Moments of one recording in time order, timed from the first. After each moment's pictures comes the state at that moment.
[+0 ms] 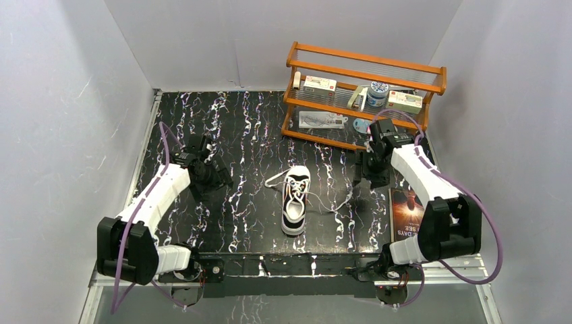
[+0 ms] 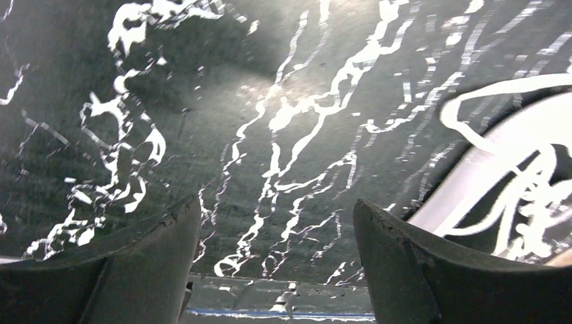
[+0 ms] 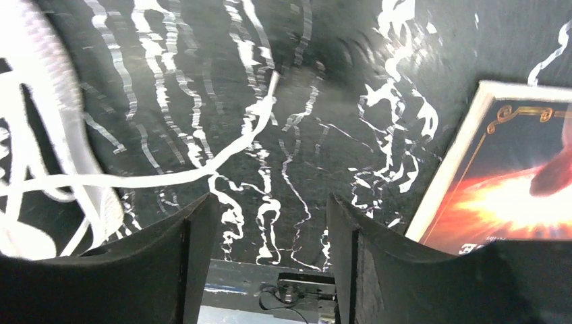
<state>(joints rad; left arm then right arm) -0.23 1.28 0.91 -0.92 0.00 -0.72 0.17 1.42 1.02 -0.95 -0.11 0.28</state>
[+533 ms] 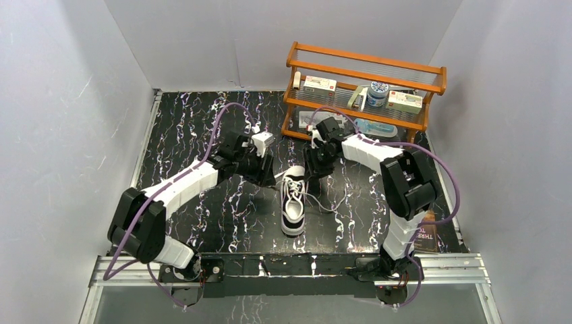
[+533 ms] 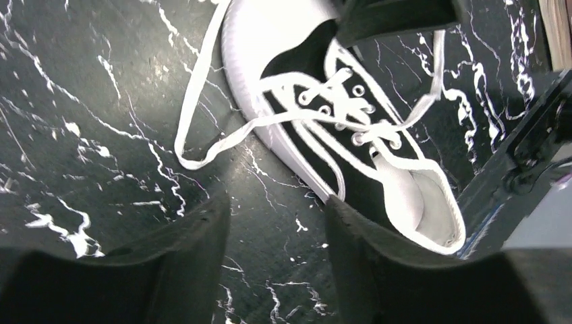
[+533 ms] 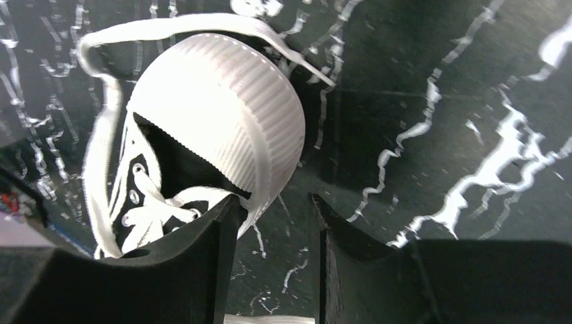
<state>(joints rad) -0.53 1.46 0.94 -0.34 0.42 -0.12 0.51 1.82 1.20 -0.56 -0.37 0.24</state>
